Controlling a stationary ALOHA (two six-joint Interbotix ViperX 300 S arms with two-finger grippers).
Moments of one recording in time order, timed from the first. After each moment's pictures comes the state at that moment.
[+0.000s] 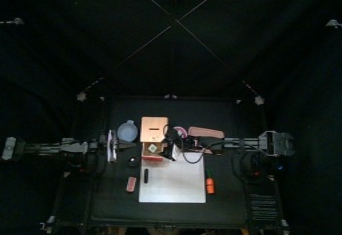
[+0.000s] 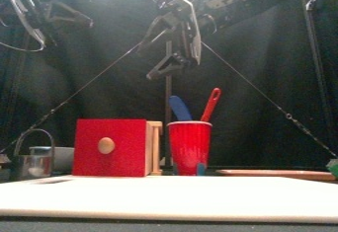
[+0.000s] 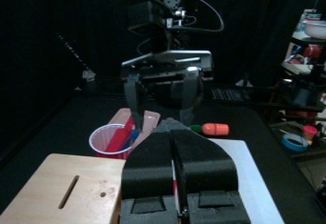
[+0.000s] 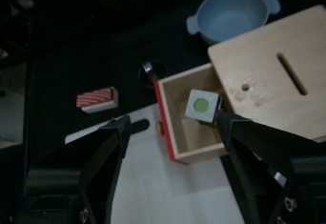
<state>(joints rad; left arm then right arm) 0.13 -0.94 1.19 -0.03 -0.30 0.00 -0.14 0.08 0.26 0.26 0.33 0.04</state>
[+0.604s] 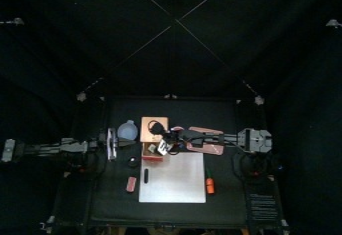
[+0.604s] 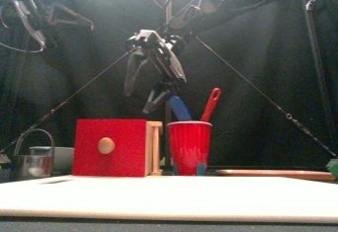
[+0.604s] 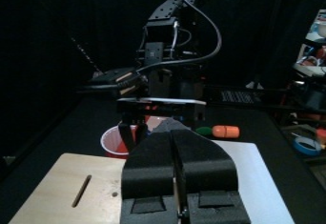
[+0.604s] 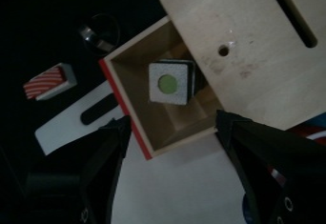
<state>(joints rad) 0.23 -0.96 1.19 -0.01 -0.30 0.02 -0.18 0.28 -0.02 0.04 0.69 0.44</state>
